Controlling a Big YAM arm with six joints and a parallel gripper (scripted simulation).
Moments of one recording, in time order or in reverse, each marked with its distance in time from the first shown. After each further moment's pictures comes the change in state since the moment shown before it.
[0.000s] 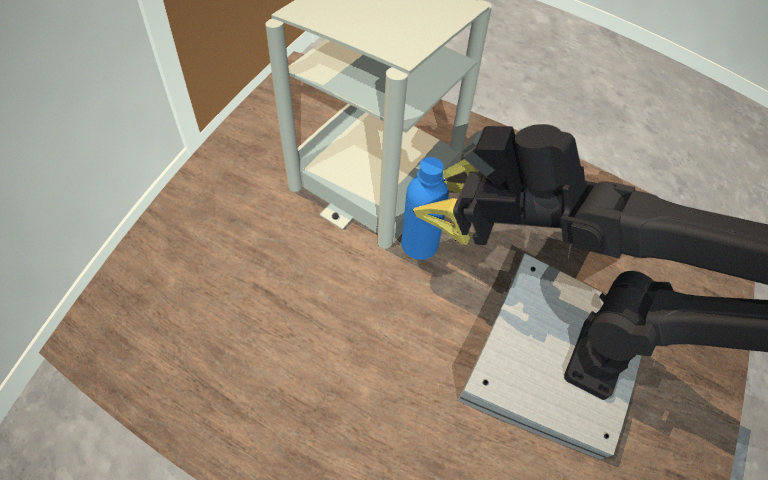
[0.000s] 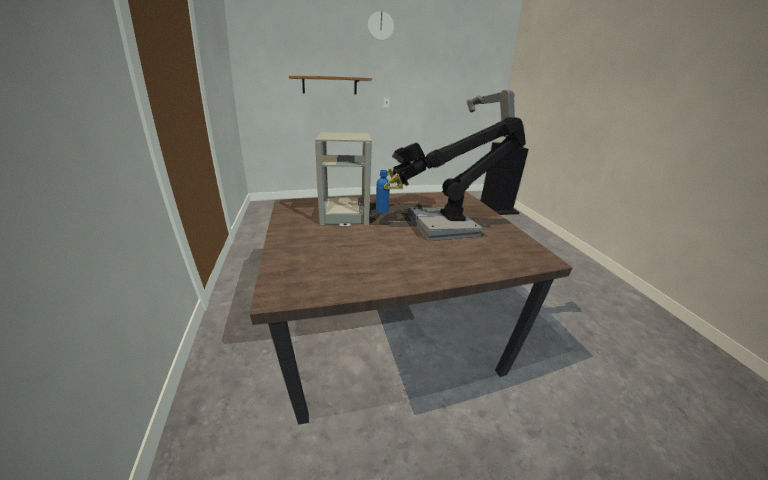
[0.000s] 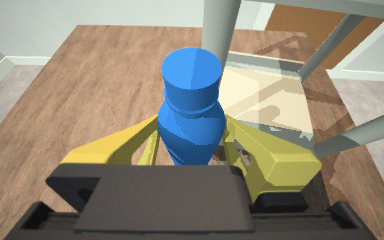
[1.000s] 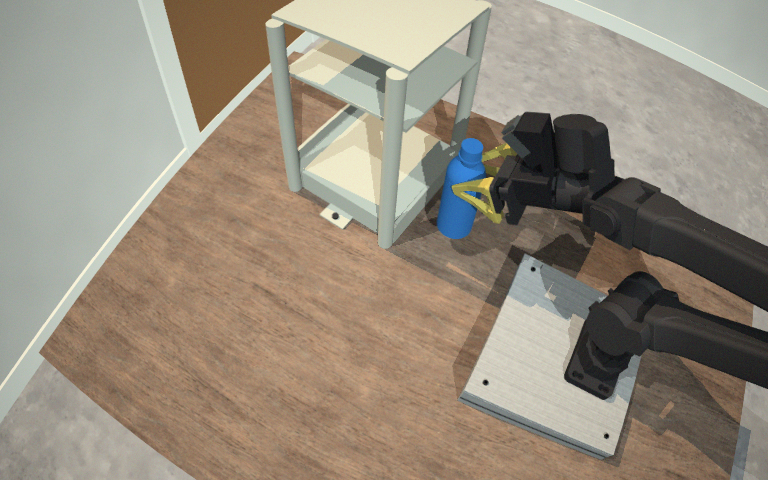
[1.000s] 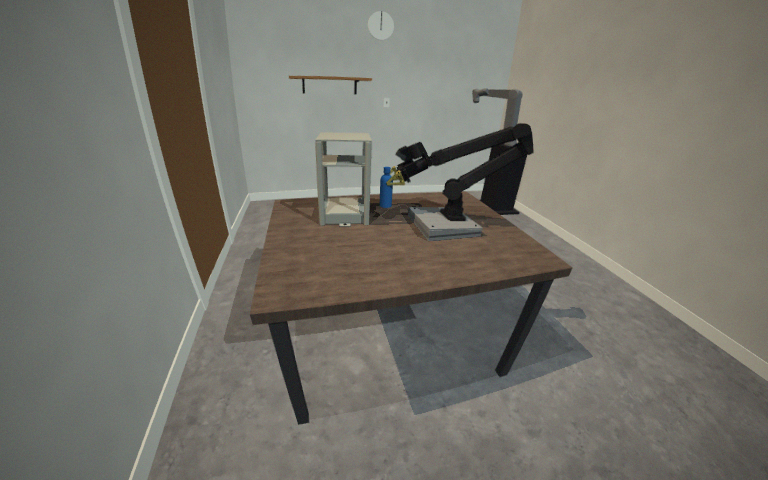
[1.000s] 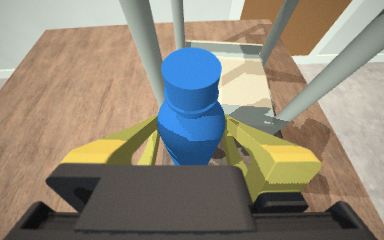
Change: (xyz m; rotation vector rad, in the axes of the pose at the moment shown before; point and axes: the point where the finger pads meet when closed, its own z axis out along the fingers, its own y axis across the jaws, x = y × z) arm 0.019 -0.060 -0.031 0.098 0.000 0.058
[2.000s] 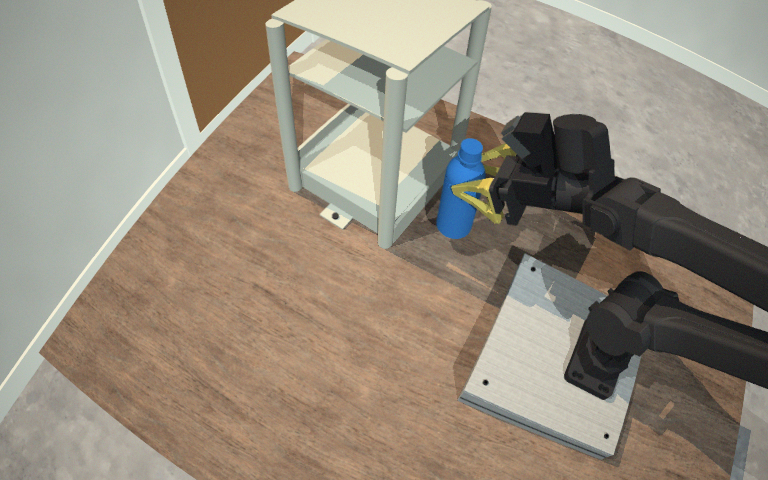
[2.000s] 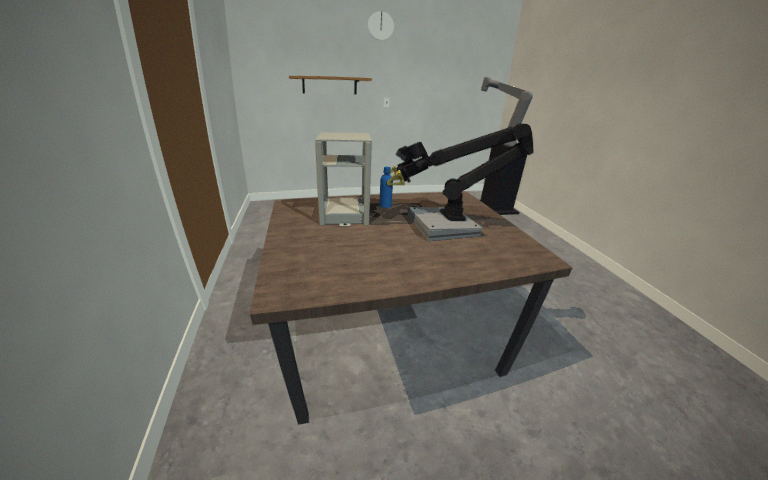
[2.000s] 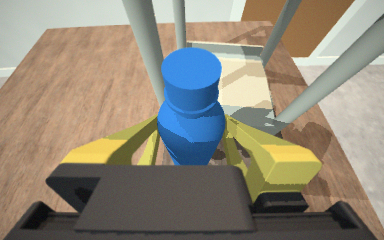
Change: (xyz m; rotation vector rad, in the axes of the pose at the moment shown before) arm -0.001 0.001 0.000 -0.004 -0.003 -0.009
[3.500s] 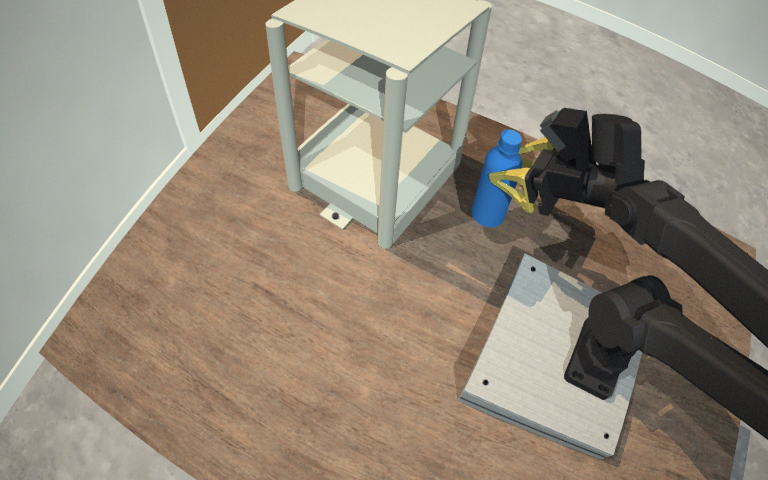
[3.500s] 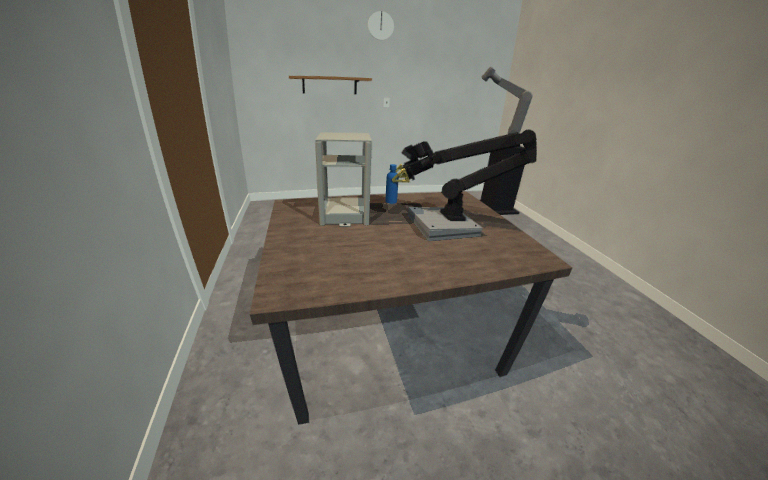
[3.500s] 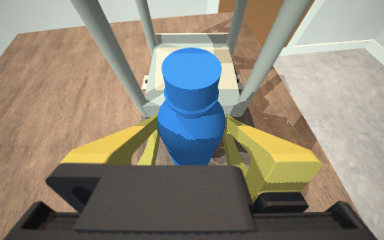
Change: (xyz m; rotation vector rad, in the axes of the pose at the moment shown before) arm 0.019 -0.051 -0.035 0.094 -0.001 0.049
